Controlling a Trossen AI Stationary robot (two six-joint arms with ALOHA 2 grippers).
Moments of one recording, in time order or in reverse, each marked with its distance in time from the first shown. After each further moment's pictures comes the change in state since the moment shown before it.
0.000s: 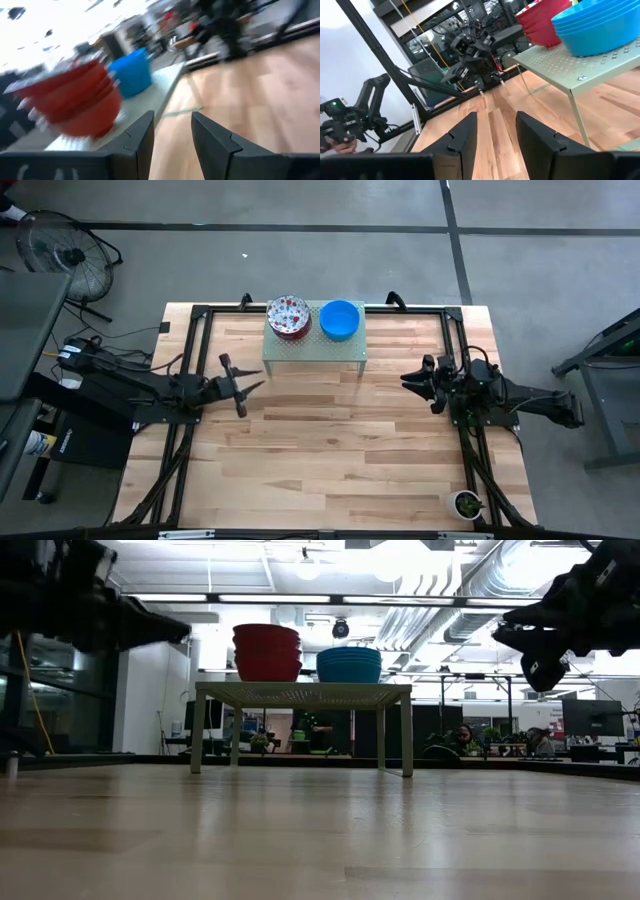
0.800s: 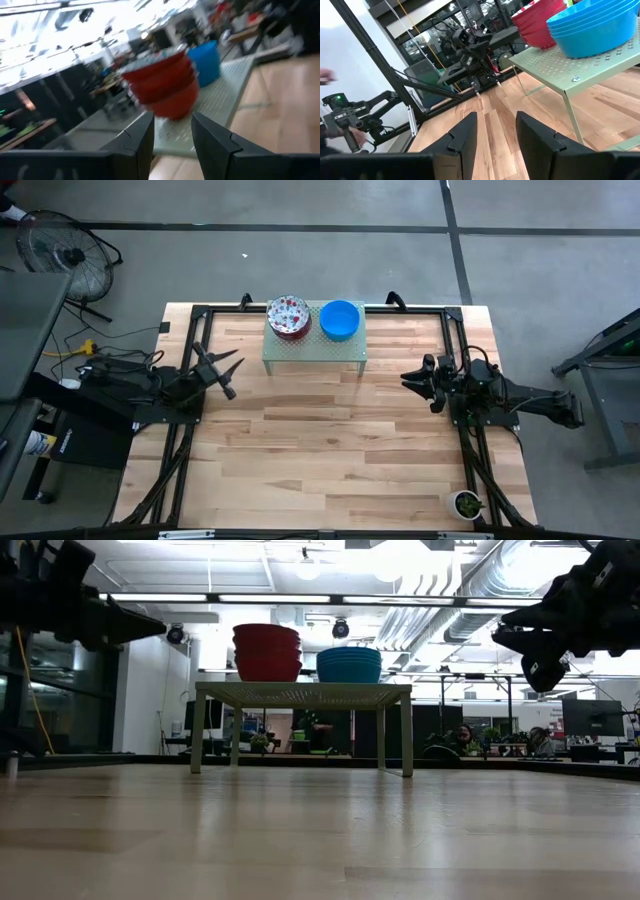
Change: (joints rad) left arm 0.000 -0.609 0.007 -0.465 -0.232 0.162; right arm 0.000 0.000 0.000 0.001 0.020 0.000
